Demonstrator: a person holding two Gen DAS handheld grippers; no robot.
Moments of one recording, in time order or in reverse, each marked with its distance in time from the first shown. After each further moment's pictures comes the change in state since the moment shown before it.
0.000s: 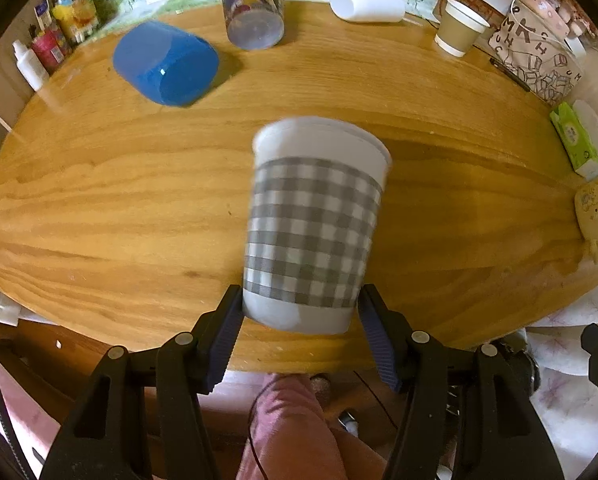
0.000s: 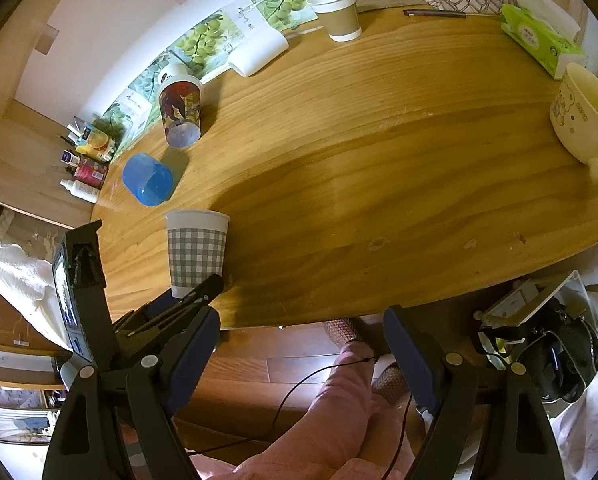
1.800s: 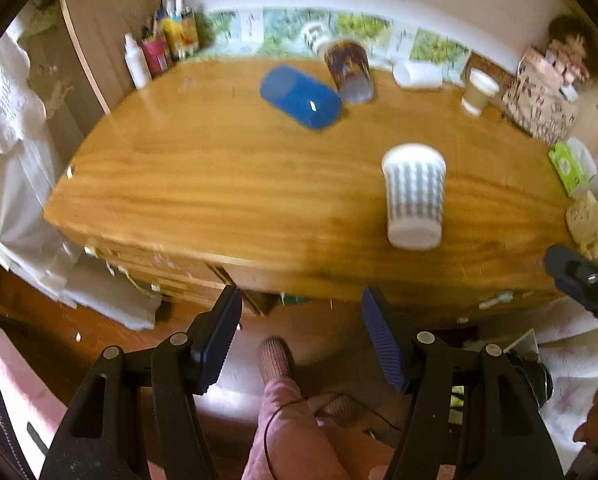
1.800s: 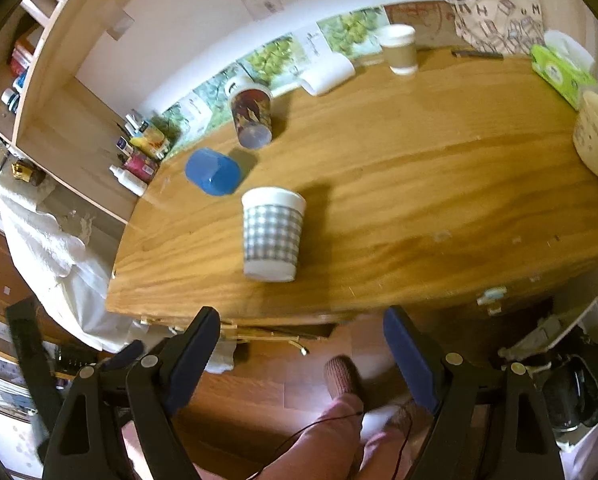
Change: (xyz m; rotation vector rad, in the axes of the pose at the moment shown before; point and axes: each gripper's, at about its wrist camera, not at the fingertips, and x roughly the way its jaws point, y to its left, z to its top) left arm -0.106 0.088 -0.079 -0.076 -0.237 0.083; right arm -0.012 0.056 -0.056 -0.115 -0.178 0.090
